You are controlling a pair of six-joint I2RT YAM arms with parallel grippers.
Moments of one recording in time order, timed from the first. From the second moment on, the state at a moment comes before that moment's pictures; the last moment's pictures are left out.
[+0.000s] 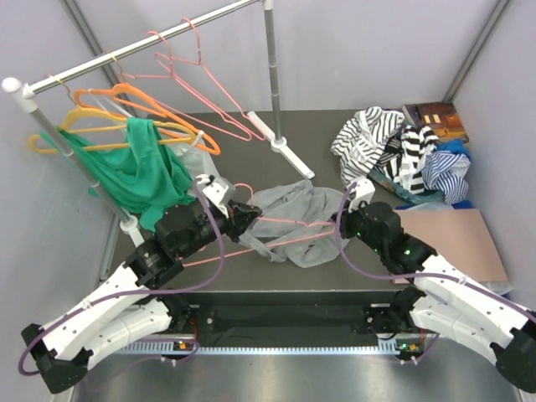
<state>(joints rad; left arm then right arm) -0.82 0.70 0.73 -0.13 0.09 -0.18 0.70 0.82 0.53 -0.09 0.14 0.19</state>
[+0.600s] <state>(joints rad) -0.82 0.76 0.77 -0.02 -0.13 -0.22 0.71 0.53 0.49 -0.29 0.18 0.26</state>
